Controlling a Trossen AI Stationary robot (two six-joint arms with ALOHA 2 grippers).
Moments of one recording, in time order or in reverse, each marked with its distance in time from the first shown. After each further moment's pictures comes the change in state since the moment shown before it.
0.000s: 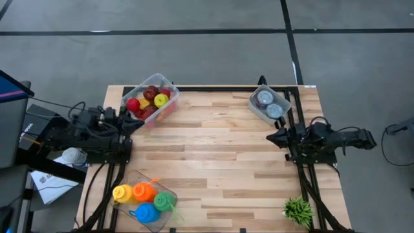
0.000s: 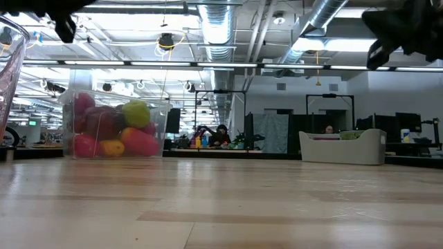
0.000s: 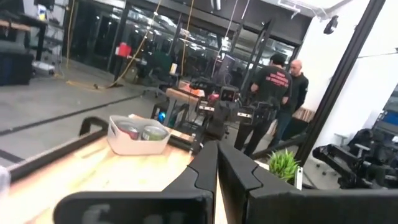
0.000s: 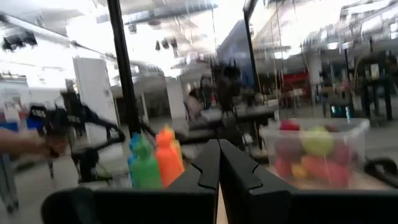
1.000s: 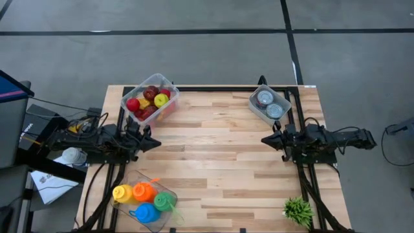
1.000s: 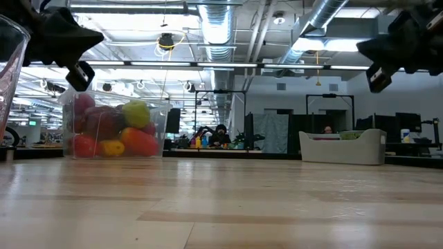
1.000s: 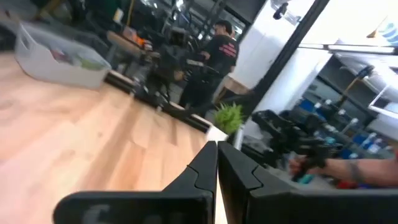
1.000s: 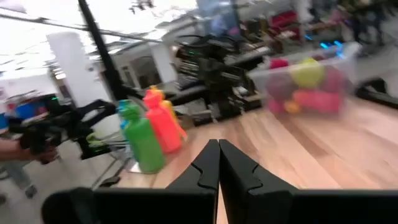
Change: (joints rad) left arm 0.000 0.006 -0.407 0.368 0.271 -0.234; right arm 0.000 0.001 -0.002 -0.209 0.041 0.165
